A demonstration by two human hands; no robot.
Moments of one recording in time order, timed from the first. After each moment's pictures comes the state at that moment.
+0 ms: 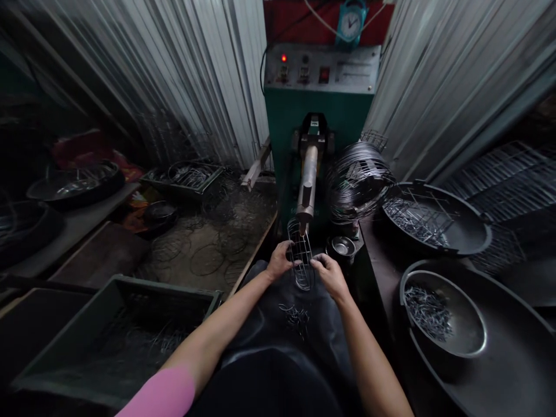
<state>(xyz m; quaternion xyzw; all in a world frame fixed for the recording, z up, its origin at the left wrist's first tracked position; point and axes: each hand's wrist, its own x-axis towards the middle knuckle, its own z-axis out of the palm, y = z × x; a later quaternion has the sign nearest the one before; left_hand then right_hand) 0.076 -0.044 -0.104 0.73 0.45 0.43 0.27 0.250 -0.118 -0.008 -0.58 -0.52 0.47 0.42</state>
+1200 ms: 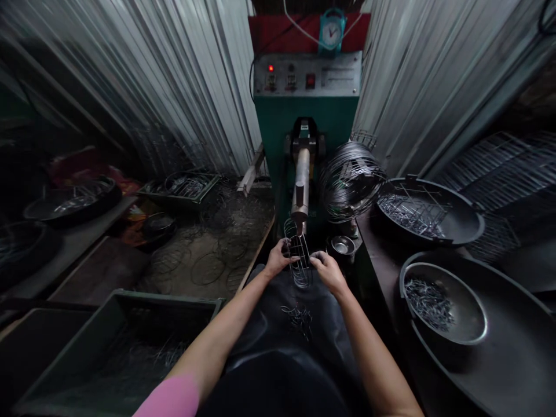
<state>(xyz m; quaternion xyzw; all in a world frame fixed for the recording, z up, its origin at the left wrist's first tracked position) 0.076 -0.035 -0.098 0.61 0.47 0.45 0.45 0.249 -0.113 -0.012 -0.58 -0.53 0.45 0.43</state>
